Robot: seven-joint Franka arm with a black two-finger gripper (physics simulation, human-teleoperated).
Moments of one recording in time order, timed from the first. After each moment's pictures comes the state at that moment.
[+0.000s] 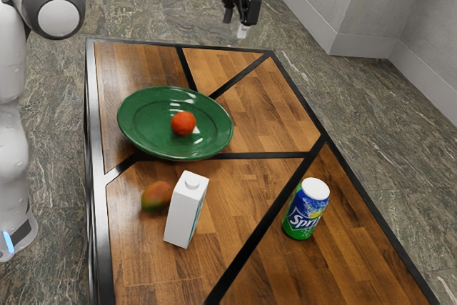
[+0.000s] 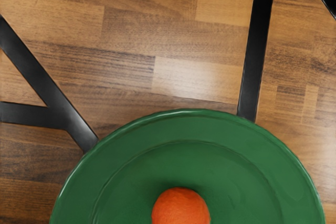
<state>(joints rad) 0.25 0.09 0.02 -1.23 -0.07 1.28 0.11</state>
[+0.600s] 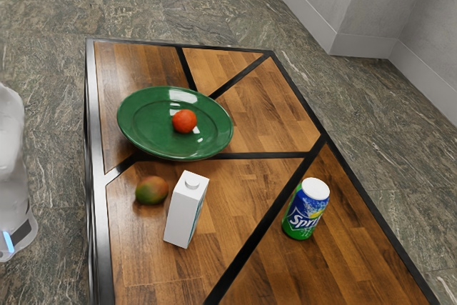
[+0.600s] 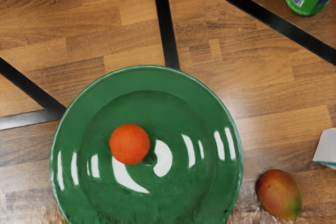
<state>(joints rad) -0.02 -0.43 -0.08 -1.44 0.09 1.17 0.13</state>
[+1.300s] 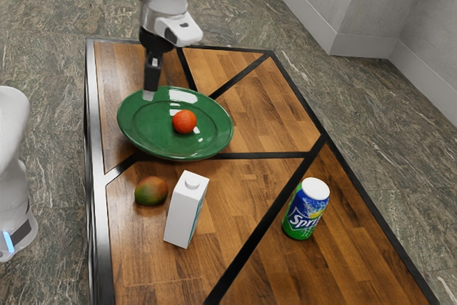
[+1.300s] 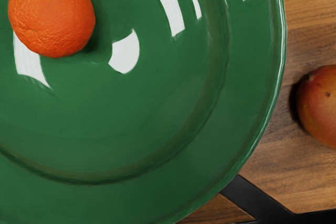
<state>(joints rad) -0.15 -0.72 0.08 -2.26 0.11 1.49 0.08</state>
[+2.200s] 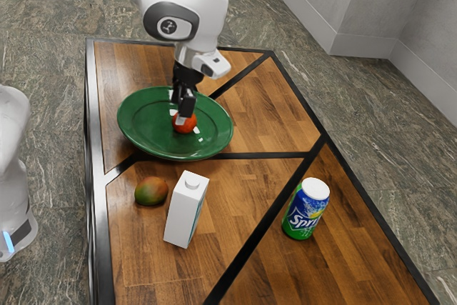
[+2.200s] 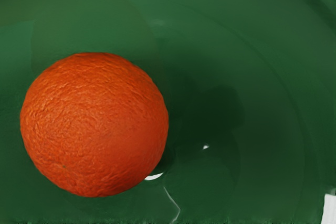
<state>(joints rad) -0.15 -0.43 0.23 -2.31 0.12 1.81 0.06</state>
